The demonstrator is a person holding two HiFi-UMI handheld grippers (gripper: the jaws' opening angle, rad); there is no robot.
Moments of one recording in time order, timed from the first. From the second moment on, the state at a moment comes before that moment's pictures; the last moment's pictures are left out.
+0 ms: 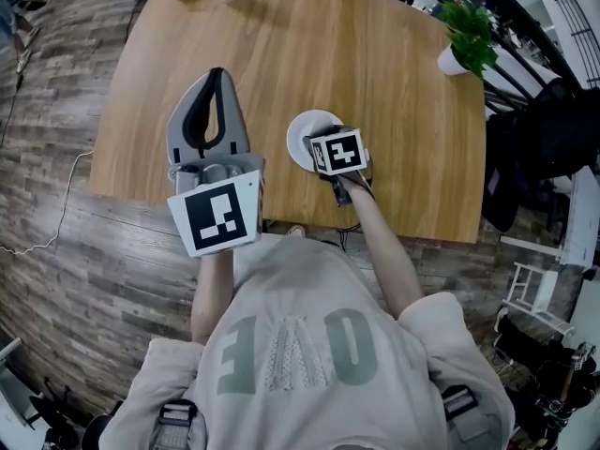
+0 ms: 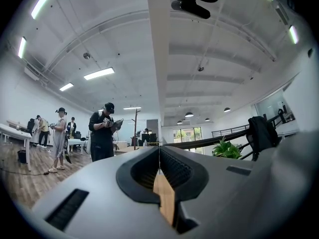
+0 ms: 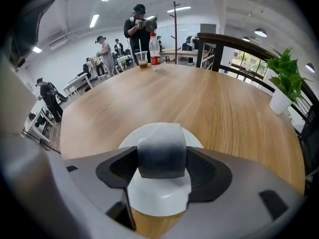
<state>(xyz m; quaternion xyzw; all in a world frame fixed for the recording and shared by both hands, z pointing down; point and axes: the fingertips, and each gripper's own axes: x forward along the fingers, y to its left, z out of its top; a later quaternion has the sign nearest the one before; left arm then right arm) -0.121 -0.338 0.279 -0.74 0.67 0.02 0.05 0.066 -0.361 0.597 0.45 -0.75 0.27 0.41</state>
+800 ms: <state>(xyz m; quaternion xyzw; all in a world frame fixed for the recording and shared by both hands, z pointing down) -0.121 -0.337 0.280 -0.74 0.67 0.02 0.05 0.066 -0.362 0.608 0.45 -0.74 0.28 0.41</state>
